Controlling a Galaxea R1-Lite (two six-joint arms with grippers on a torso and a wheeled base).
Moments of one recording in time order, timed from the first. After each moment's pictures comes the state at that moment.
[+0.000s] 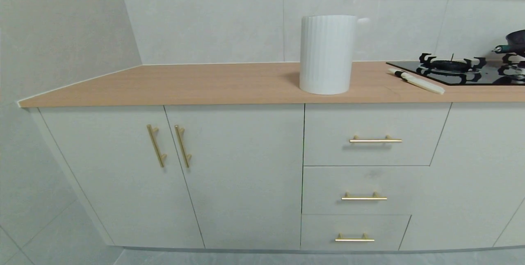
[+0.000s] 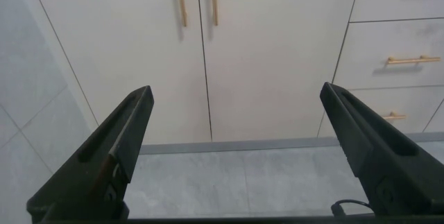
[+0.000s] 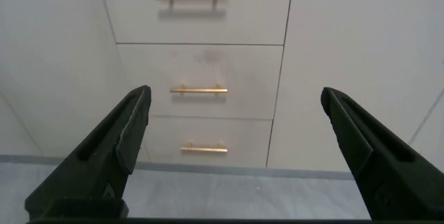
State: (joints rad) left arm 0.00 0.00 0.00 0.01 -0.05 0.01; right arm 0.00 0.00 0.00 0.00 0.04 0.00
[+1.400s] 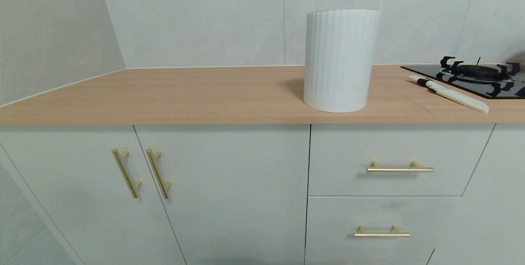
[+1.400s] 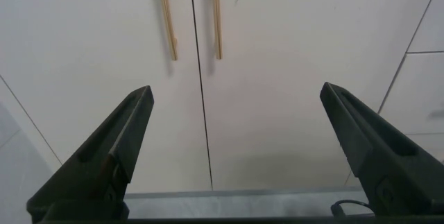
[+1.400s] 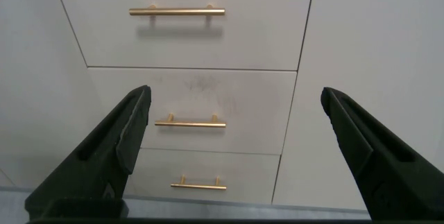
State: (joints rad) left arm 0.00 0.00 0.00 0.00 -0.05 0.01; right arm 0.00 0.00 0.00 0.00 0.04 0.00
